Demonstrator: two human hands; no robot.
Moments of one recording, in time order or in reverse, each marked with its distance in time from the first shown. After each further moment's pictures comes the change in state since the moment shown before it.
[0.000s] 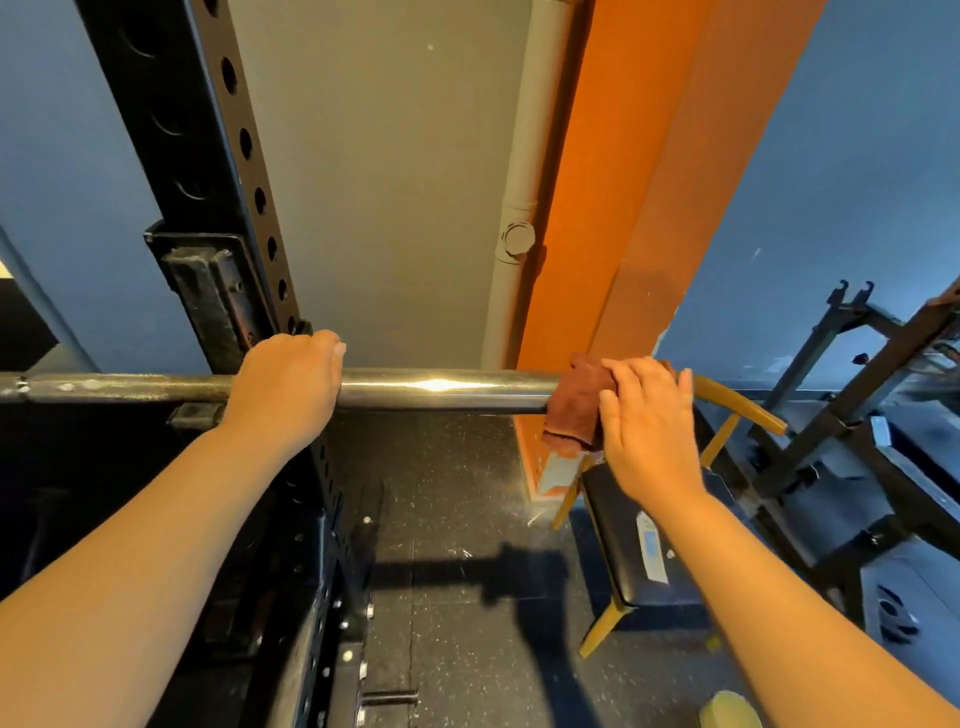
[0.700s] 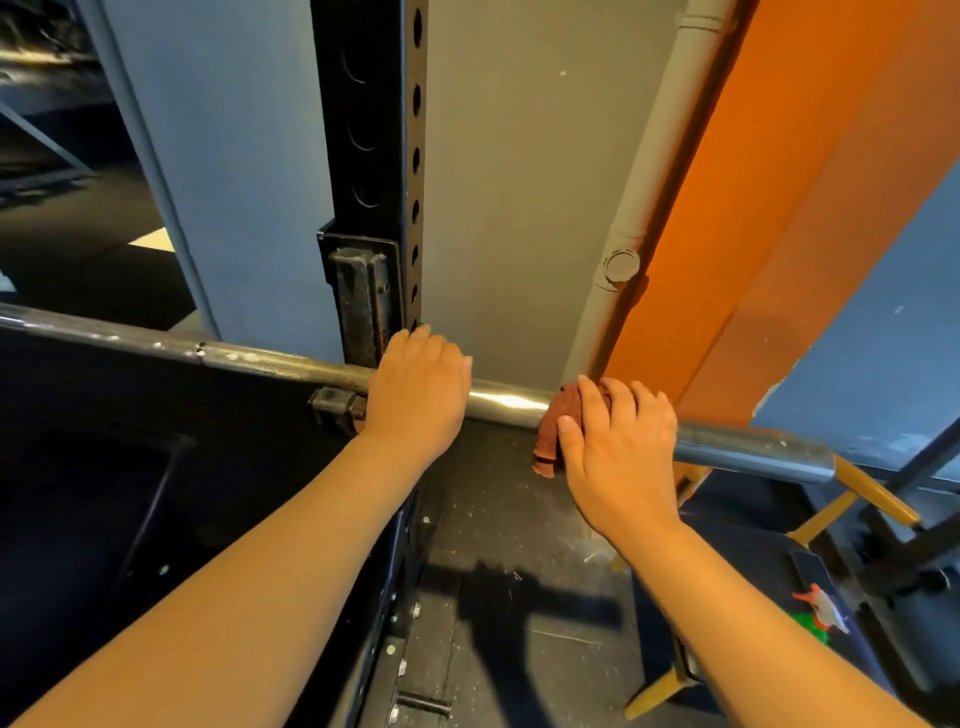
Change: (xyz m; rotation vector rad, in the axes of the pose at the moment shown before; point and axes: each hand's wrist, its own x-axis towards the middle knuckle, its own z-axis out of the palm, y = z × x) left_hand -0.004 0.001 0.022 0.045 0.077 -0.033; right_hand 0.013 -0.130 0.025 -0.087 -0.102 -0.164
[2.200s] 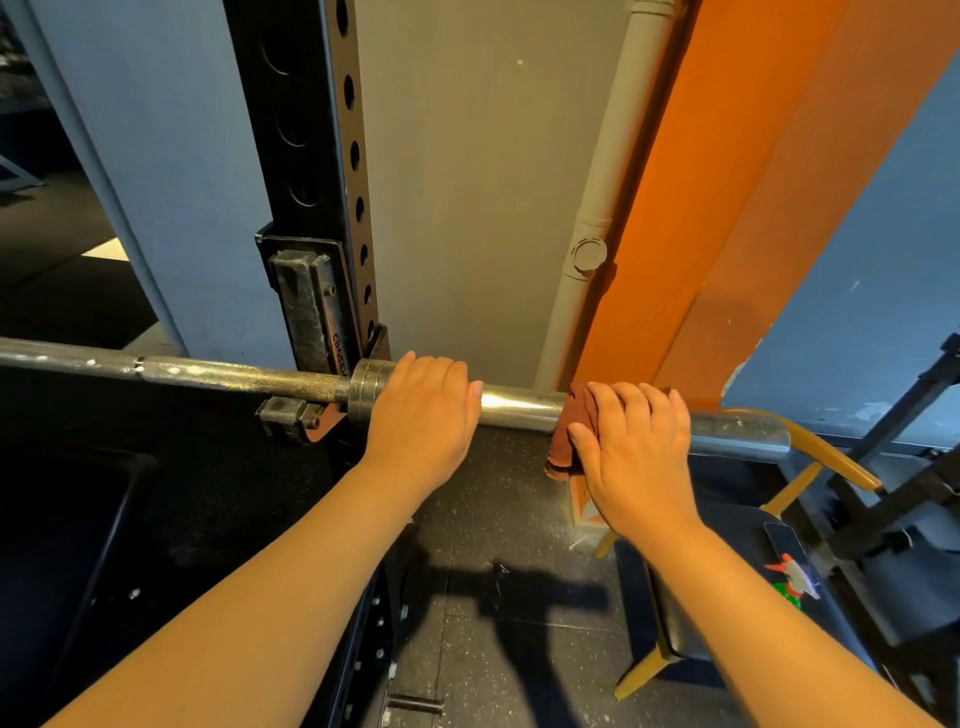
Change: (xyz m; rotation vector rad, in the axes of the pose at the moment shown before) left_hand -0.008 0.042 0.009 -0.181 0.036 0.059; right_hand -0.012 0.056 0.008 0.040 0.067 -0.006
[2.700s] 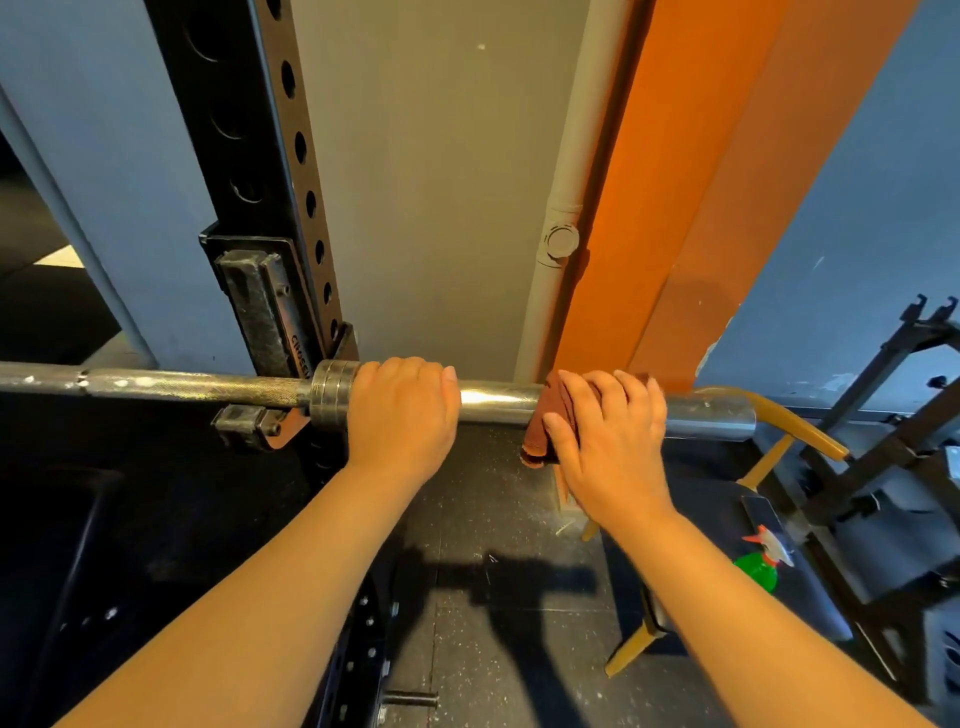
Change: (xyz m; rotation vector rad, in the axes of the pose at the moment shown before) left_hand 0.005 0.023 -0.009 0.197 -0.096 -0.055; right_hand -0.004 0.005 0.001 0.110 0.038 0.014
